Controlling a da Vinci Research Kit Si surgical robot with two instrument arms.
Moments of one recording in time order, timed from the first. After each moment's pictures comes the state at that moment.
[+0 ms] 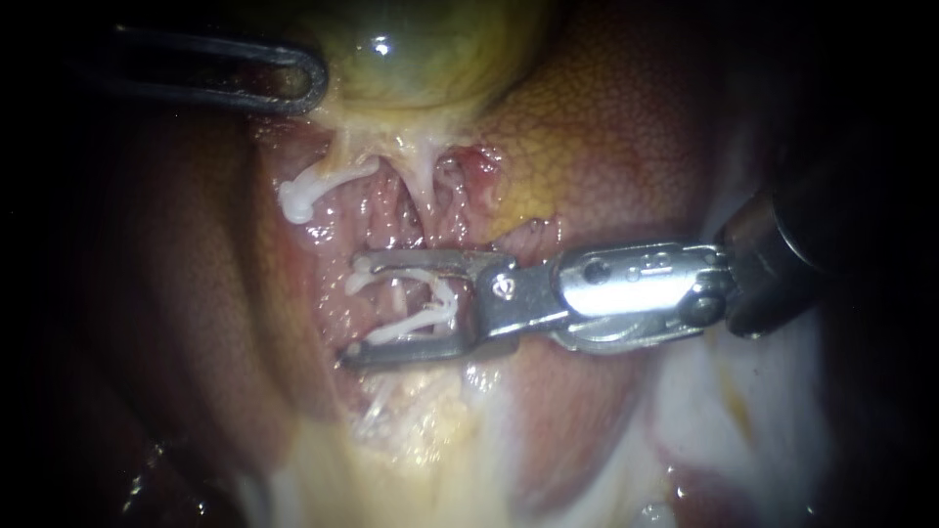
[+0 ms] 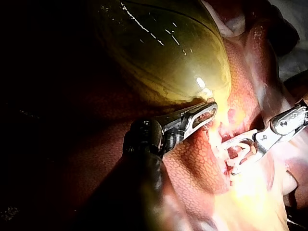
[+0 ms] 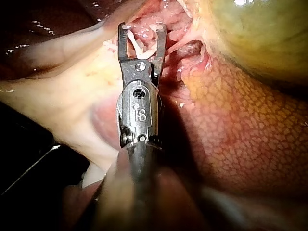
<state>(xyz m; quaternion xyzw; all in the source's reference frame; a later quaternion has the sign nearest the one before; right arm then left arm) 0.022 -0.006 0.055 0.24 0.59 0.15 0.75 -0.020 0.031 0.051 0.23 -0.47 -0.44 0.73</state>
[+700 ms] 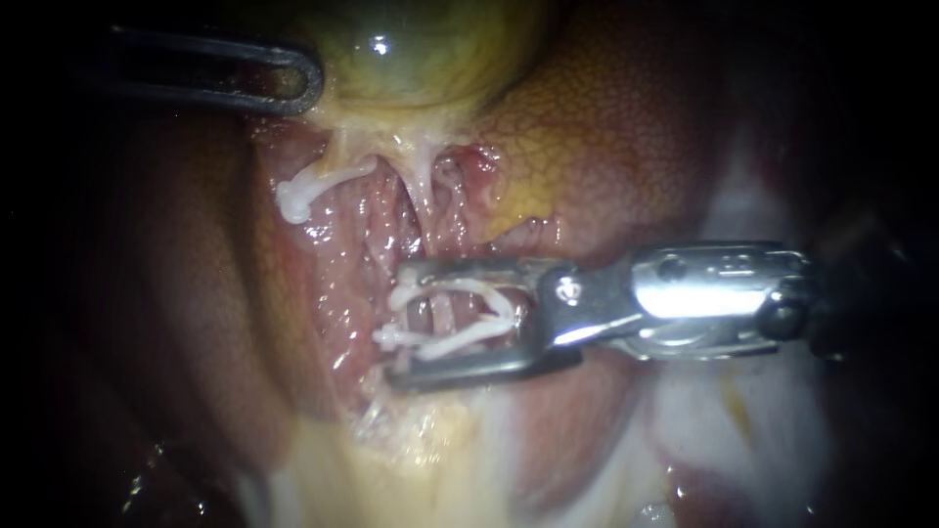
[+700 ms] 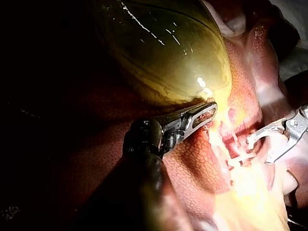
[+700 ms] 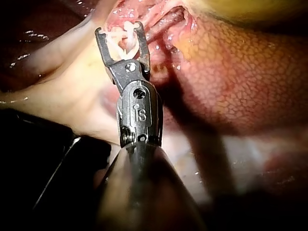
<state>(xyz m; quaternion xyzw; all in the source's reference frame) 0.015 -0.005 0.050 0.31 0.57 0.21 0.73 -0.019 0.031 0.051 0.24 -0.47 -0.44 0.73</state>
